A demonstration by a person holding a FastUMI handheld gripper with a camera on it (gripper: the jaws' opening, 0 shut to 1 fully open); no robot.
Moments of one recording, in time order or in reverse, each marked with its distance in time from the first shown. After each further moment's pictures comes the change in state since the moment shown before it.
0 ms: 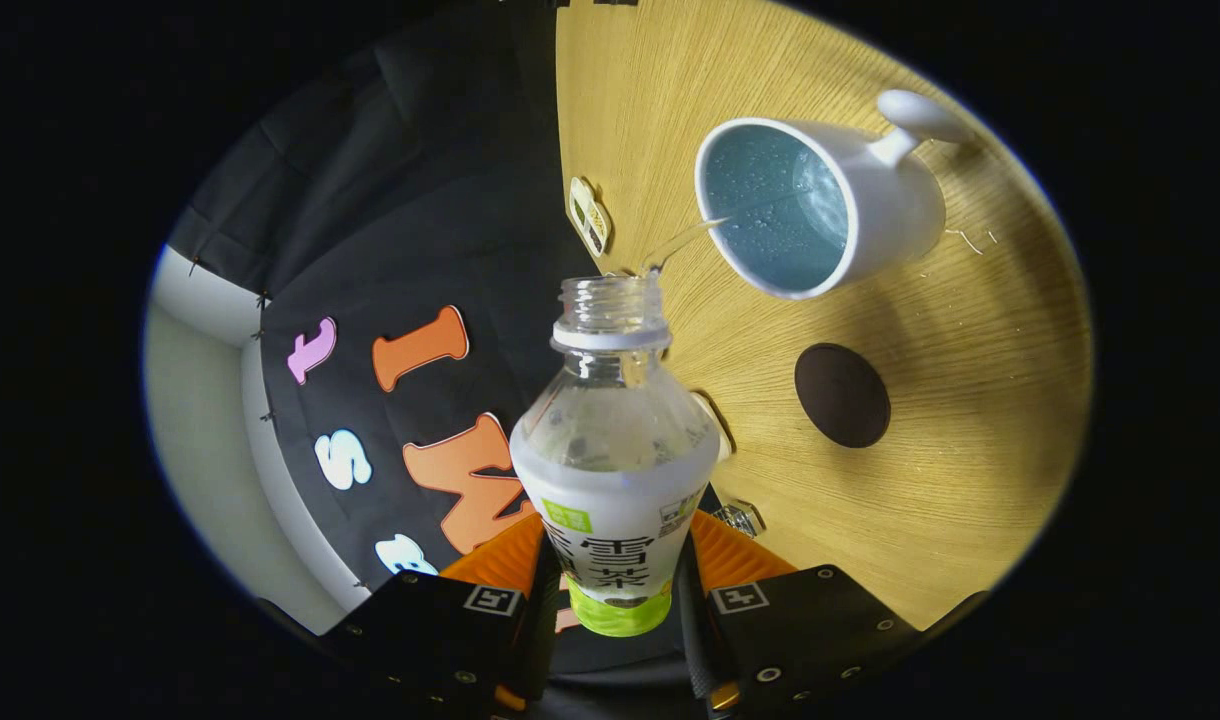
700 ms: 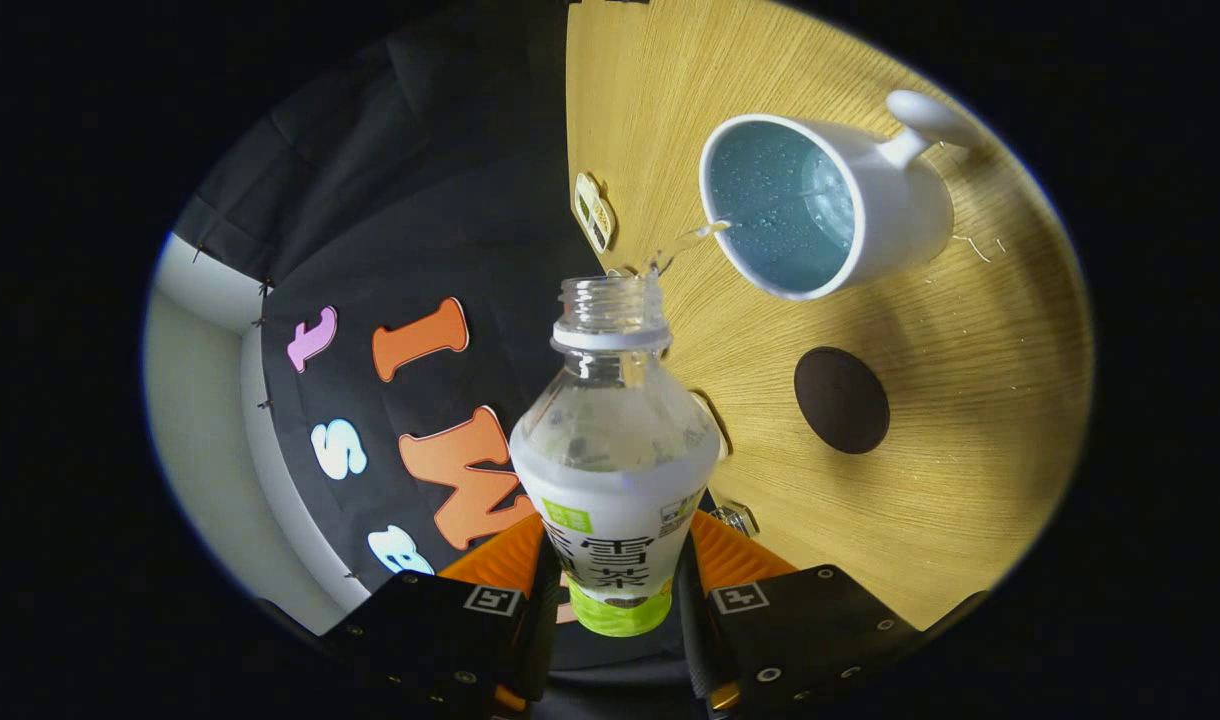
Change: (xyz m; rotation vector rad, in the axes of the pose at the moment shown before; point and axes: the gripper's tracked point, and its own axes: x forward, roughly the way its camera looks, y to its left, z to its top) arm 0.001 -0.002 0.000 -0.036 0.004 -0.003
